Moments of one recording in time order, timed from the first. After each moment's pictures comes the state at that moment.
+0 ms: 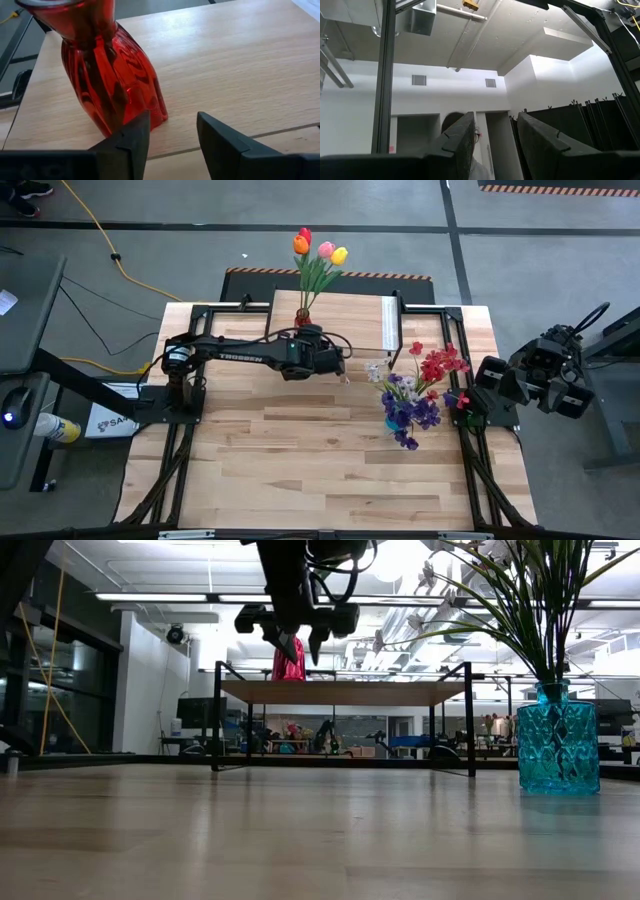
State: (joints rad) left arm 0.05 1.90 1.64 -0.90 -0.93 -1.05; right arm 0.54 0.41 0.67 0.51 -0.40 0.52
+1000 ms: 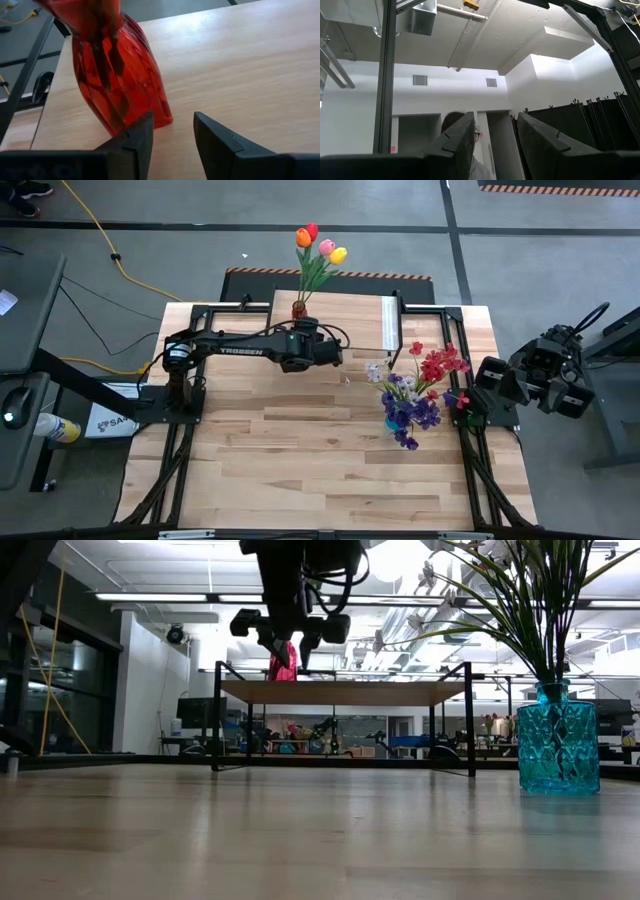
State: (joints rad) left arm 0.11 1.90 1.64 -0.94 -0.93 -1.04; right arm 0.54 0.41 0.67 0.51 -0.40 0.53
